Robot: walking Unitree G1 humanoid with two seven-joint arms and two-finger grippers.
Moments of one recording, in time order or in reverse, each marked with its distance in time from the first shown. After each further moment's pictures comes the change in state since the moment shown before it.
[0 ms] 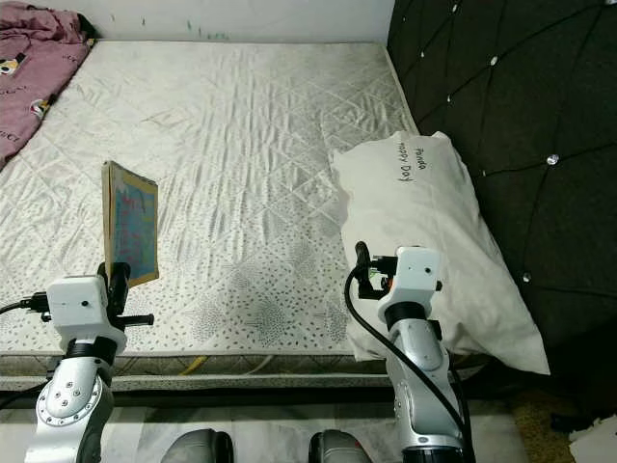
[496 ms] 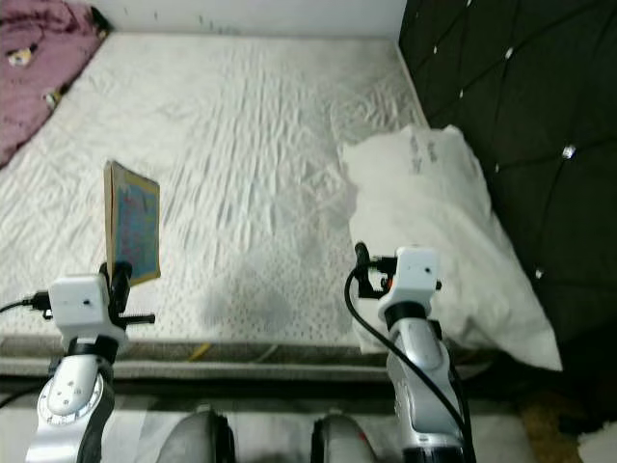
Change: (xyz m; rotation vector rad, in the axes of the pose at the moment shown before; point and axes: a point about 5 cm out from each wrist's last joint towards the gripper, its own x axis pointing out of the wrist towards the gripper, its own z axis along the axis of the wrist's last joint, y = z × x) left arm 0.001 -0.001 0.000 0.000 0.001 -0.007; right arm 0.001 0.000 0.000 -0.002 0.000 0.010
